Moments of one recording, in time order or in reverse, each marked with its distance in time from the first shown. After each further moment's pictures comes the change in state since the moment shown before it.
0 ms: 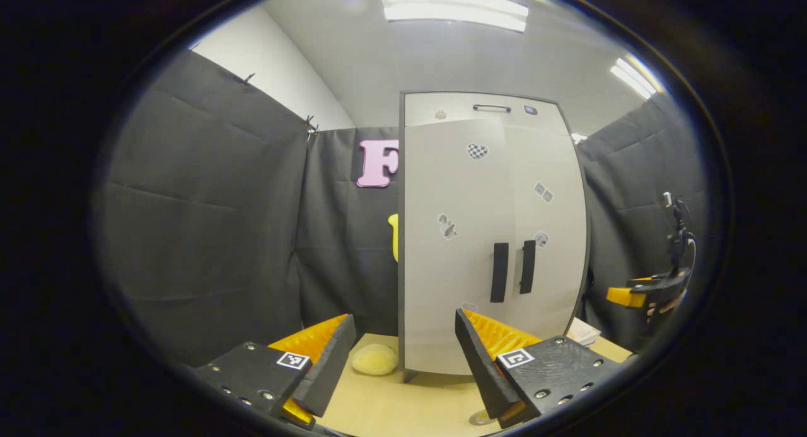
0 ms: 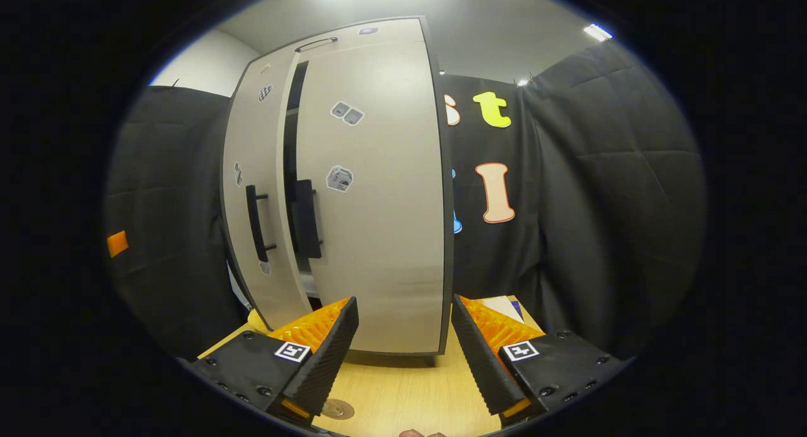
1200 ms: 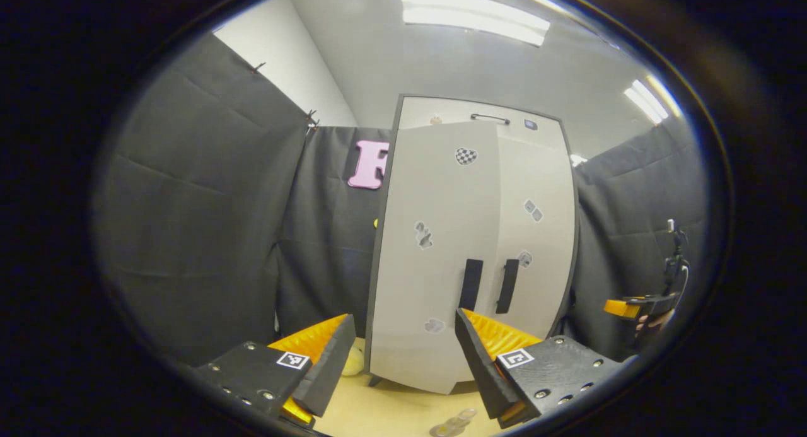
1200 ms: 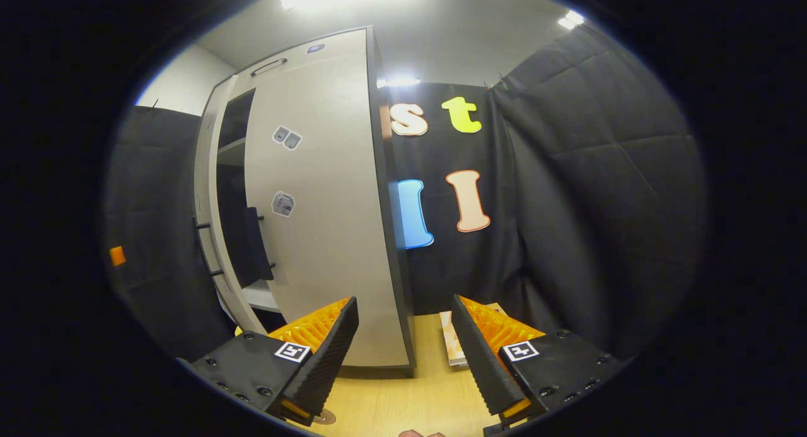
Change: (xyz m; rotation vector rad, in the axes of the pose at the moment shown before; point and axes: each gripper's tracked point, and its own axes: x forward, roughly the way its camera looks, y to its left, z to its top) left arm 0.010 -0.025 0.010 -0.090 -0.037 -0.060; right arm 0.009 -0.077 0.014 0.076 -0.044 -0.055
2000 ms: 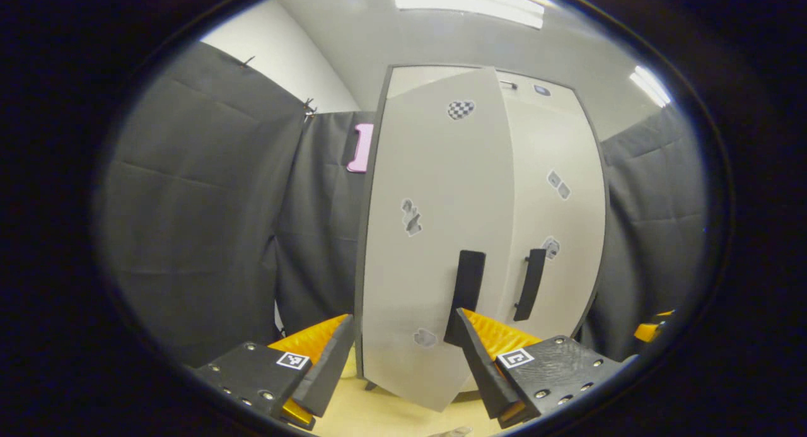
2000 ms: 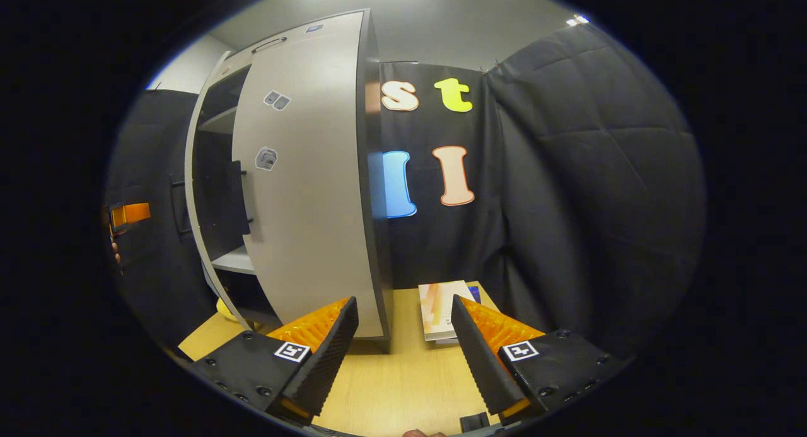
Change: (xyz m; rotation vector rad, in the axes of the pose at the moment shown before) left arm 0.093 -0.038 -0.036 -0.002 0.062 0.115; right arm -0.008 -0.041 -0.046 -0.023 0.093 -0.005
